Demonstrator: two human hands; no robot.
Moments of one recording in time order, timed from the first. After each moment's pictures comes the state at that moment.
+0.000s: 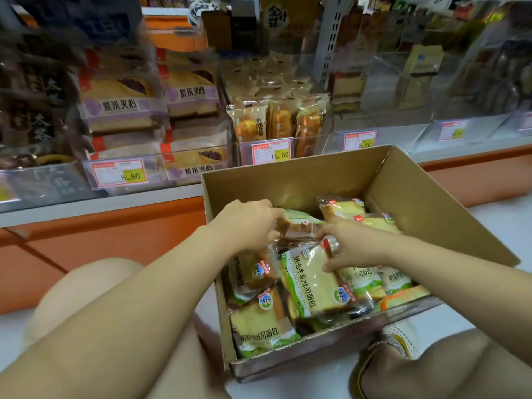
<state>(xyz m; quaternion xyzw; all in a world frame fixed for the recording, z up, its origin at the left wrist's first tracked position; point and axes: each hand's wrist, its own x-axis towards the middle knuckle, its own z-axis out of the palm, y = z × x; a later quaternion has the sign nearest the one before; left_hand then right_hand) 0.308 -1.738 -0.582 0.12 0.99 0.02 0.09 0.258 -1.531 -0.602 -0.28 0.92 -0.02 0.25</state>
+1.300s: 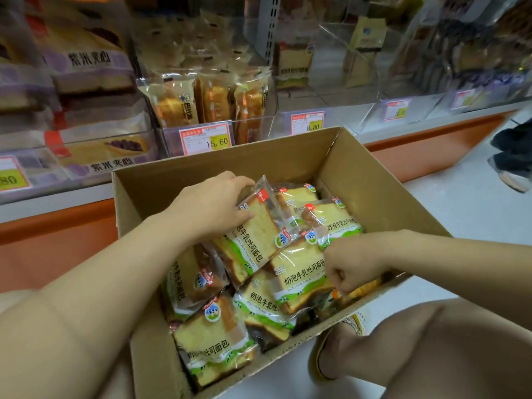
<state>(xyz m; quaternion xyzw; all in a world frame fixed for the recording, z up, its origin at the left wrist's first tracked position) 0.268 -1.709 -0.576 0.08 0.98 0.16 0.09 0.255 -1.468 -0.596 -0.35 0.82 0.12 0.44</state>
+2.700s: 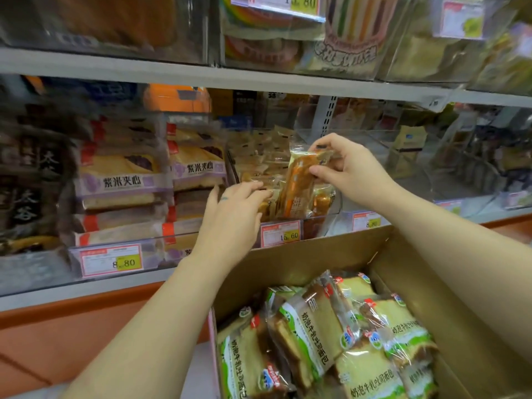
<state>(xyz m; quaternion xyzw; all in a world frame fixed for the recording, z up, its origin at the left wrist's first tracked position) 0.233 -1.797 -0.530 0.01 0.97 0.13 -0.20 0.147 -1.613 -0.458 -0.31 0.88 -0.34 -0.09</state>
